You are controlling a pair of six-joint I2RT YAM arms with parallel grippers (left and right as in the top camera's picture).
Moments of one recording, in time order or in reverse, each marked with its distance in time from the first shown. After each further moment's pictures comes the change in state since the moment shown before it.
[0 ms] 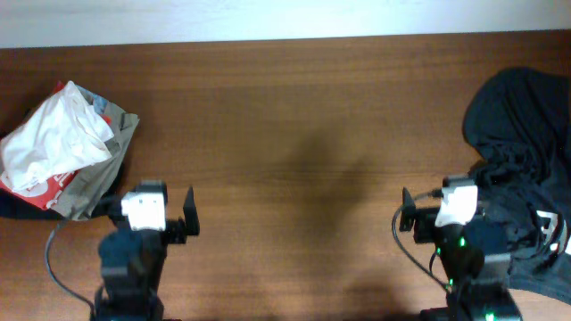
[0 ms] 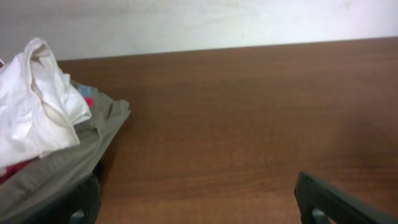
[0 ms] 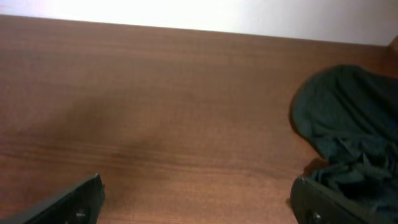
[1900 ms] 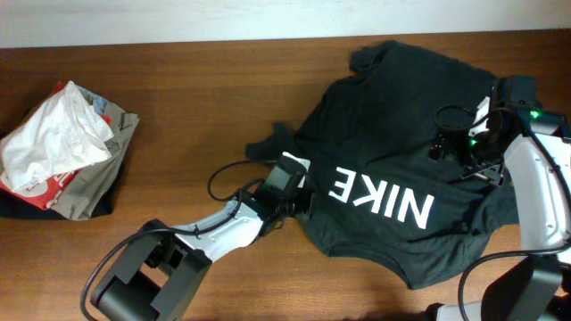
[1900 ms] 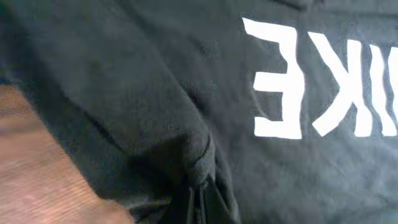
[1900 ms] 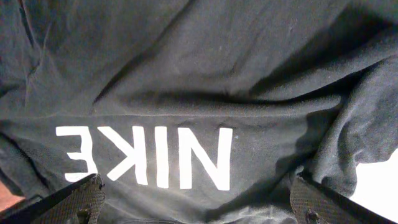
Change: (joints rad) left arm -0.684 1.262 0.412 0.277 0.134 -0.478; right arm -0.295 1.112 0.905 -0.718 -0.148 0.250
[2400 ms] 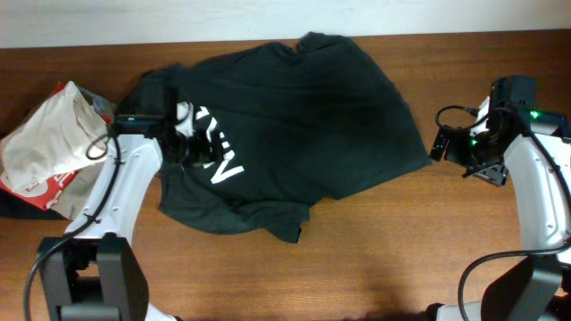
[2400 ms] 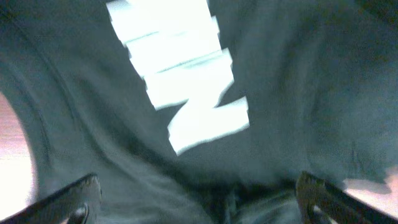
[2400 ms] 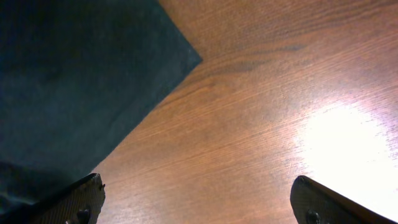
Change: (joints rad) left arm 0.615 -0.043 0.488 -0.958 0.052 0.225; right arm 0.000 -0.001 0.000 0.004 0.038 0.001
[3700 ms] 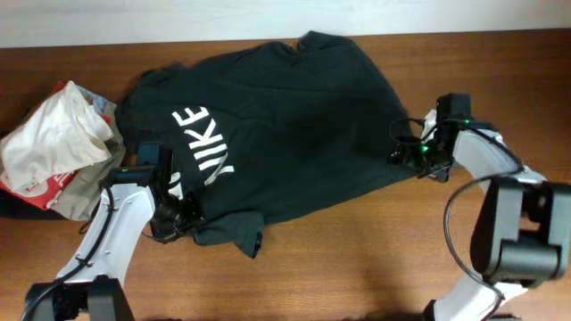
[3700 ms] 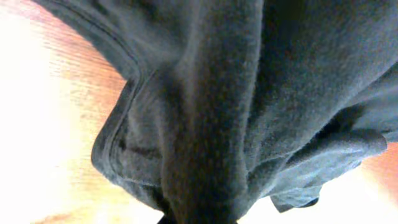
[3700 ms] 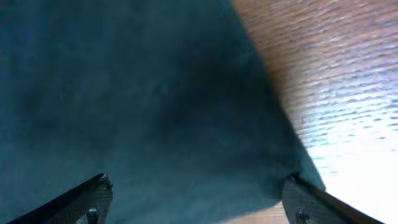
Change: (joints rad) left arm 0.081 -0.208 -0.391 -0.074 0.003 -0.160; right arm 0.108 0.311 -0.187 0.487 -0.155 0.024
